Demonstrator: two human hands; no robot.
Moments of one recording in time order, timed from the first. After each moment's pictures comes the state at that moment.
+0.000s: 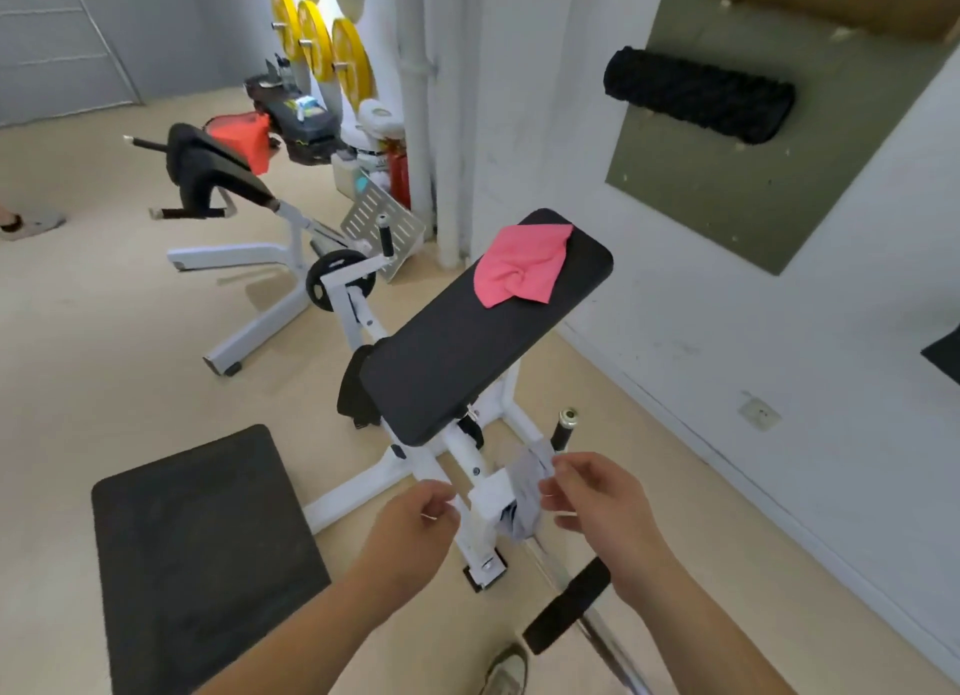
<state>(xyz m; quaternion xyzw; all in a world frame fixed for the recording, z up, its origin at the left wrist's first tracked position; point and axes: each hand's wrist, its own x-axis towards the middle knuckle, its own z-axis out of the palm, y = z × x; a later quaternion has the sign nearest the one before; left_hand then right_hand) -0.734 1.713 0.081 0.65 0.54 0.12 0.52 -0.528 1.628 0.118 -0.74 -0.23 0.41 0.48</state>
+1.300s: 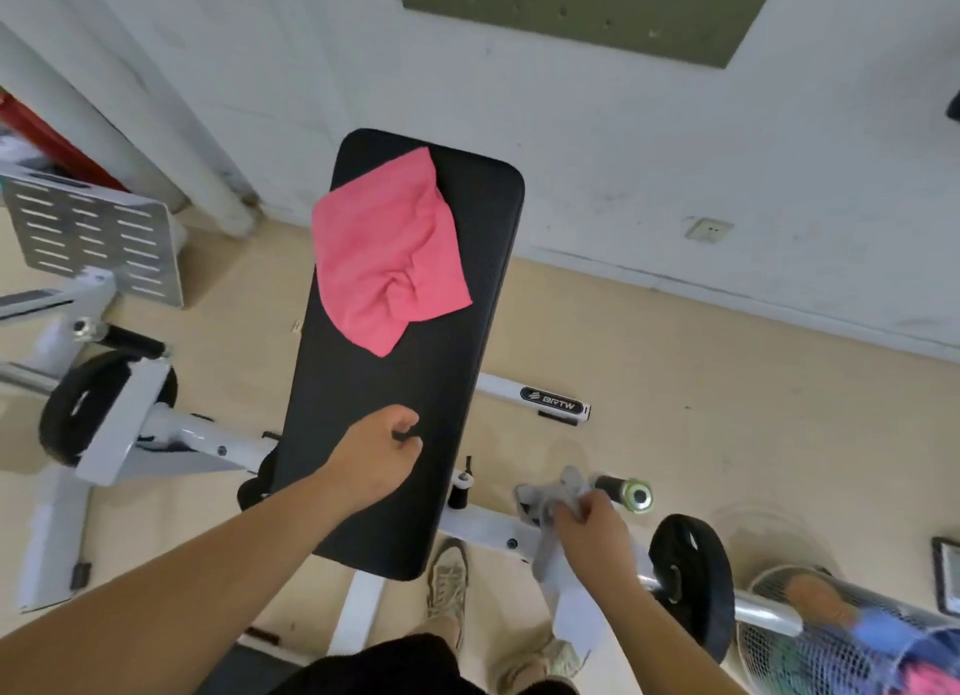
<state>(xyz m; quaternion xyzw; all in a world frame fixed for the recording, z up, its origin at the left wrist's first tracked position) -0.468 2.217 -0.059 0.82 0.32 -0.23 0.41 -0.426 1.933 -0.102 -0.87 0.13 0.38 0.28</state>
